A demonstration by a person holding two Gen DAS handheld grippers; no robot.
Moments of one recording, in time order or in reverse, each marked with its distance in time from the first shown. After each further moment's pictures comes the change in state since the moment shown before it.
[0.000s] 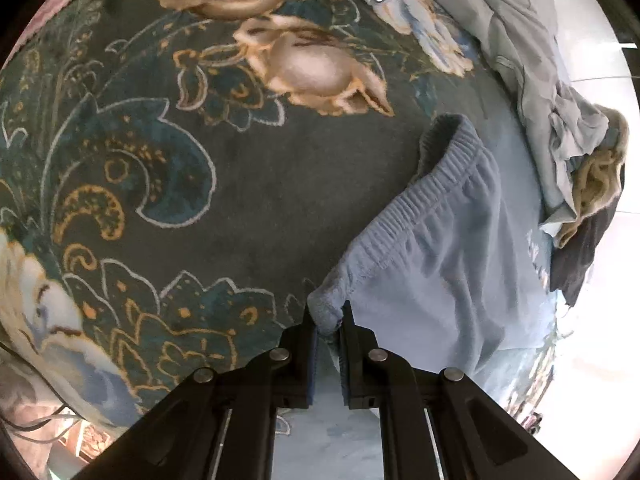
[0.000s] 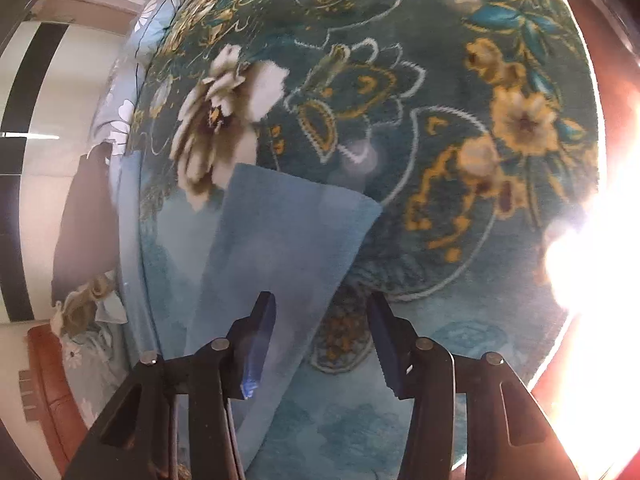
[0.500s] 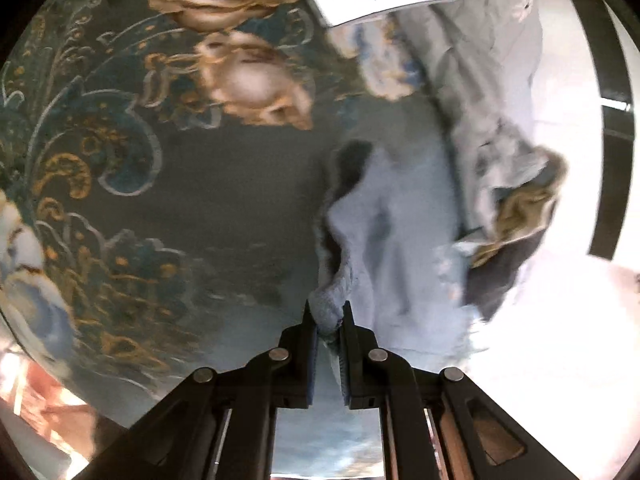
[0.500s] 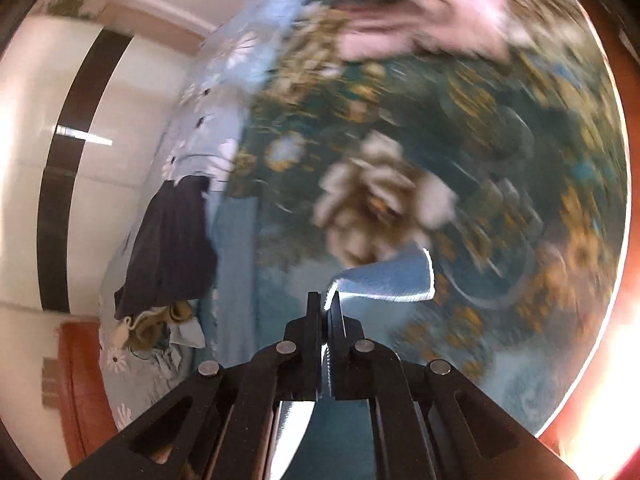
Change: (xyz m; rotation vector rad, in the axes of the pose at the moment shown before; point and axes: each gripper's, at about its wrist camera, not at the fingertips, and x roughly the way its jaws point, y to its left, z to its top) left arm -0.063 -0.018 0.007 -0.188 0.027 -0.295; right arm -0.074 0.132 0.042 -0.134 -0.128 0.141
